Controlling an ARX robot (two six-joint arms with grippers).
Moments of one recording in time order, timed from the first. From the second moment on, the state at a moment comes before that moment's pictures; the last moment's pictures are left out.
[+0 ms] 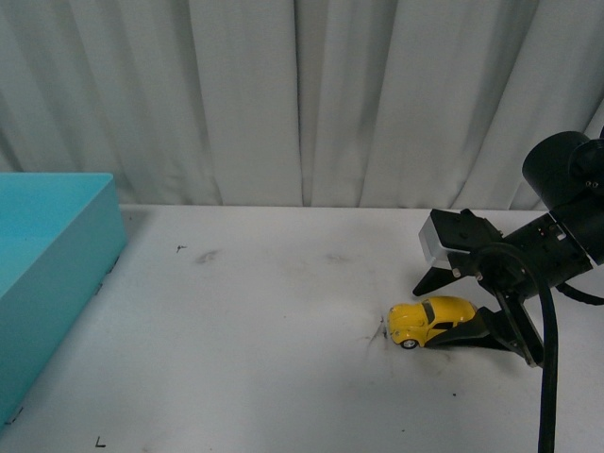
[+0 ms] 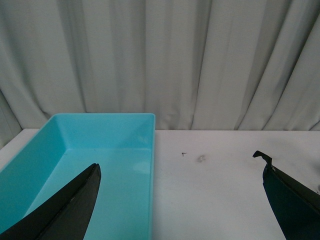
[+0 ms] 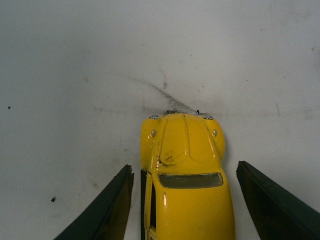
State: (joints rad) left arm 0.00 0.01 0.01 0.00 0.00 0.00; right arm 0.05 2.39 1.58 -0.60 -0.75 -1.55
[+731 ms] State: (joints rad) left arm 0.00 0.01 0.01 0.00 0.00 0.00; right arm 0.02 2.39 1.56 -0.59 -0.79 -1.55
